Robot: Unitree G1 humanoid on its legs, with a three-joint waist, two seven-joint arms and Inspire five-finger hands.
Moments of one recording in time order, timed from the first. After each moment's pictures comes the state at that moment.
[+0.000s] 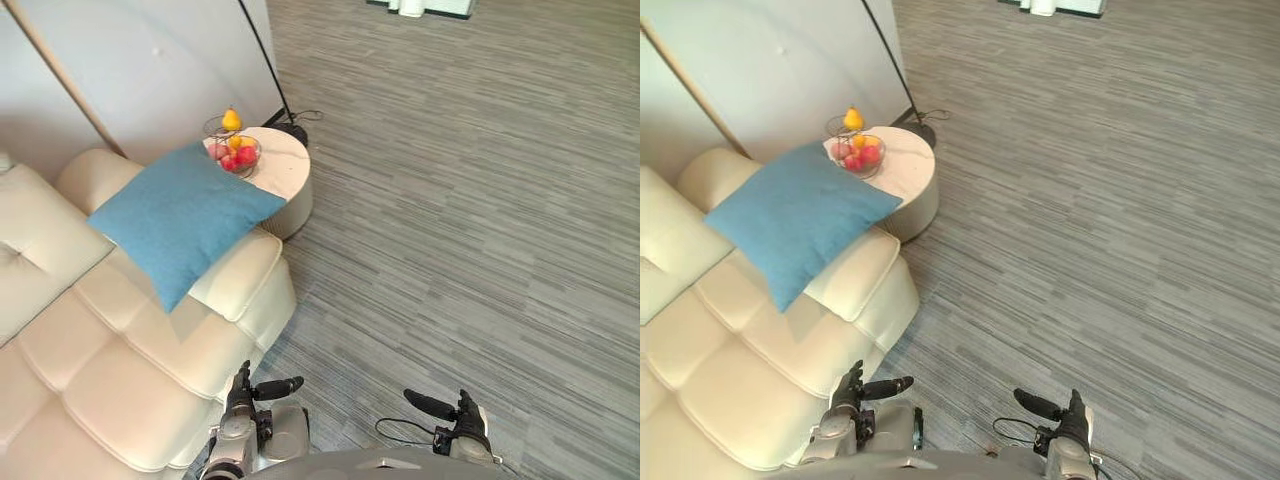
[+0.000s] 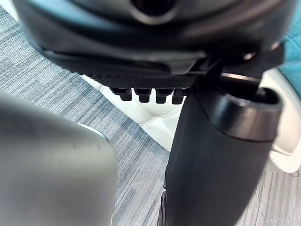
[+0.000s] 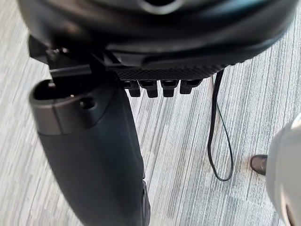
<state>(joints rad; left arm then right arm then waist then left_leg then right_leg) 0.03 0.00 0.14 0.92 0.03 -0.05 0.18 0.07 0.00 -0.27 0.96 0.00 -0.03 -0.27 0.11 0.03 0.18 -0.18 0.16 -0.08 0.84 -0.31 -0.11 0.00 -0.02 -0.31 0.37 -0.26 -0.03</state>
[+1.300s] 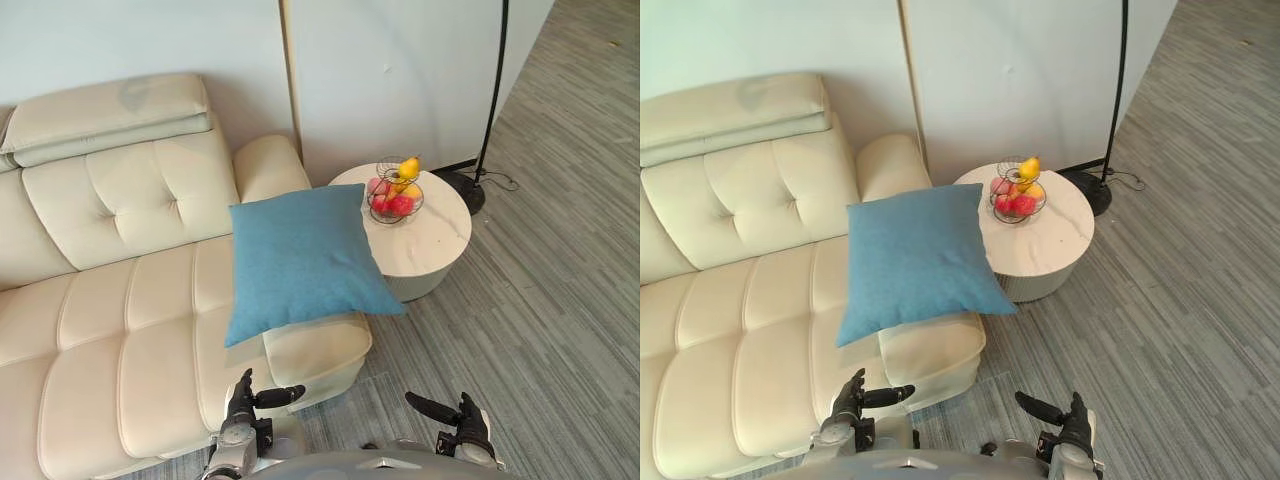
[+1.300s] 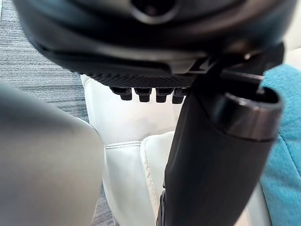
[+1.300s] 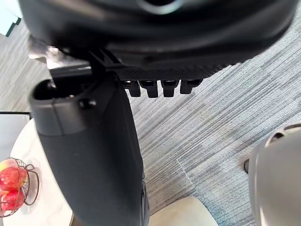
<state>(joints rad) 0.04 0.00 0.14 0.96 0.03 -0.06 0.15 0.10 -0.01 -0.26 0.94 0.01 -0.05 -0.24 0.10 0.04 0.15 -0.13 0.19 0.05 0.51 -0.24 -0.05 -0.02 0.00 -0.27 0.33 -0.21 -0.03</state>
